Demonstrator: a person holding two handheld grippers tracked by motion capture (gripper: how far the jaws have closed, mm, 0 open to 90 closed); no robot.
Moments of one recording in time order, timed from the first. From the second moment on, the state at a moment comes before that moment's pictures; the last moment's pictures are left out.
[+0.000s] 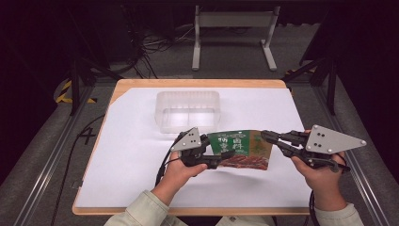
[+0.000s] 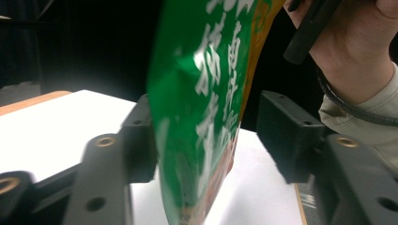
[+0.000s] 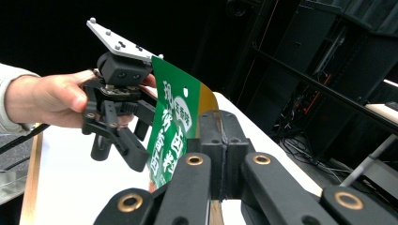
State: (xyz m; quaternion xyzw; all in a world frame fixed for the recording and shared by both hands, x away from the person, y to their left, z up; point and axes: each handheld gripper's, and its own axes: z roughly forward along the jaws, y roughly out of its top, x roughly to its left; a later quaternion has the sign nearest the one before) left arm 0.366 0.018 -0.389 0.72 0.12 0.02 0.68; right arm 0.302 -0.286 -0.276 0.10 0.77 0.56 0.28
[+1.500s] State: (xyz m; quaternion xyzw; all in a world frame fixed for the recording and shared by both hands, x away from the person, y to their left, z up) left arm 0.355 0.012 -0.376 0.76 0.09 0.01 0.65; right arm 0.304 -0.295 -0.278 0.12 0.77 0.58 0.25
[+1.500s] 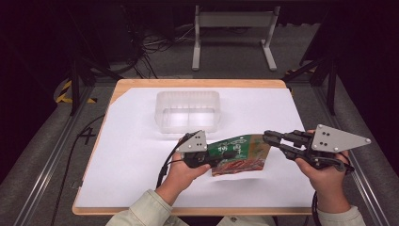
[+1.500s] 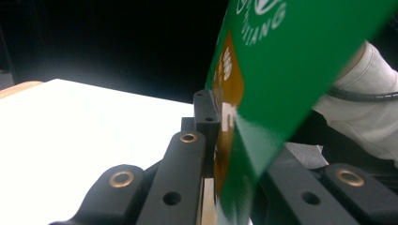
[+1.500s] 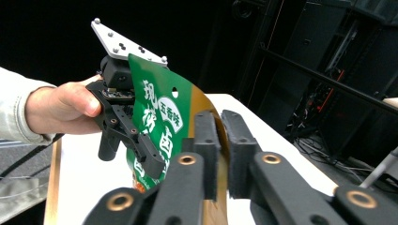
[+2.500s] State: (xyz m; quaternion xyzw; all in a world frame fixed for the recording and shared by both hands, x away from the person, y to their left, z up) left arm 0.374 0.051 -0.326 0.73 0.19 0.08 0.65; right arm 0.347 -0.340 -0.311 0.27 0.73 0.61 0.18
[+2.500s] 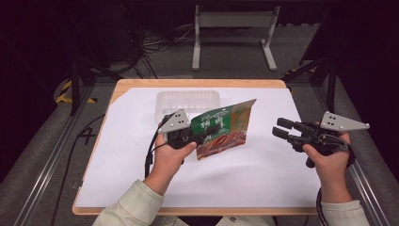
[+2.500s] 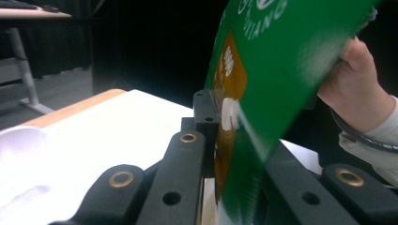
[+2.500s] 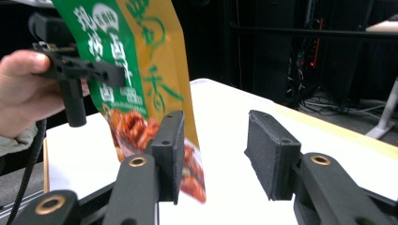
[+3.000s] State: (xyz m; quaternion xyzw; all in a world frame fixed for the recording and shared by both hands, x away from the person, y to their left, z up) left arm 0.401 0.066 -0.302 0.72 0.23 0.12 0.64; right arm 0.363 -0.351 -0.339 0.32 0.73 0.57 0.18
